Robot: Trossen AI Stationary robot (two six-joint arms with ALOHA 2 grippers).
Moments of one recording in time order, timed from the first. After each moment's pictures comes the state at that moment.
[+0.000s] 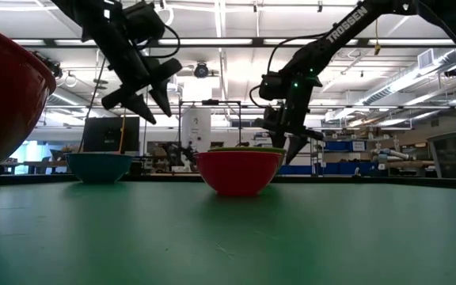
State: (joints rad) left arm 0.48 1.25 0.89 -0.47 -0.20 -0.68; right arm -0.69 1.98 1.49 -0.72 0.02 0.45
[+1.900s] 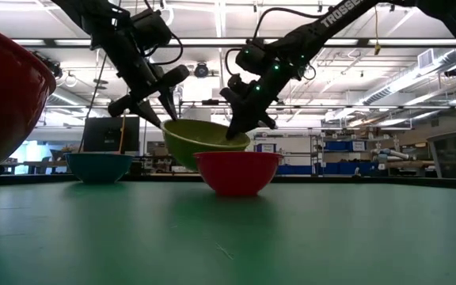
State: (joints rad) left arm 0.49 1.32 0.89 -0.38 -0.21 -0.80; right arm -0.49 1.96 1.49 -0.32 -0.05 0.19
